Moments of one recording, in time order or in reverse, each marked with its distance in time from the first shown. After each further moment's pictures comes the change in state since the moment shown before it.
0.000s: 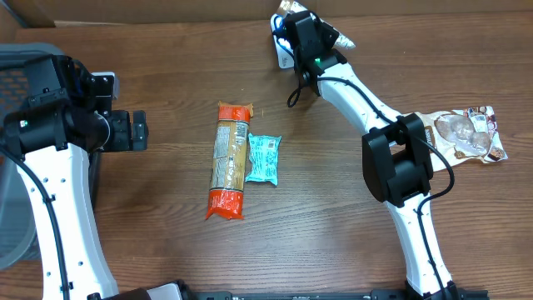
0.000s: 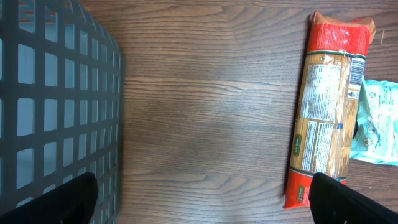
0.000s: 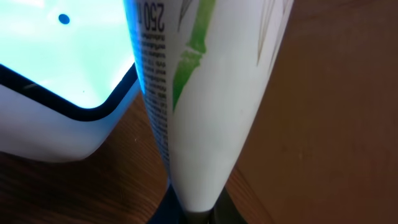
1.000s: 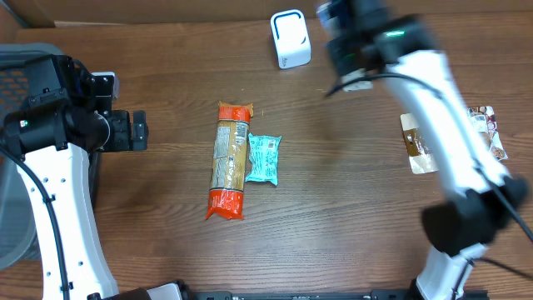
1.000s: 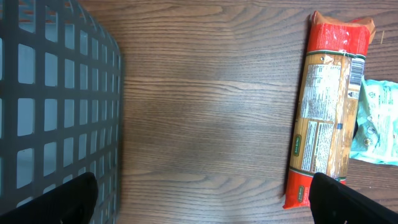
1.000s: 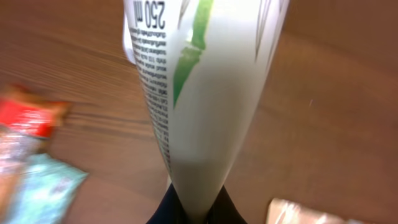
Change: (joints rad) left arm 0.000 0.000 0.000 0.000 0.000 0.000; right arm -0.139 -0.531 0.009 -0.816 -0.577 0.752
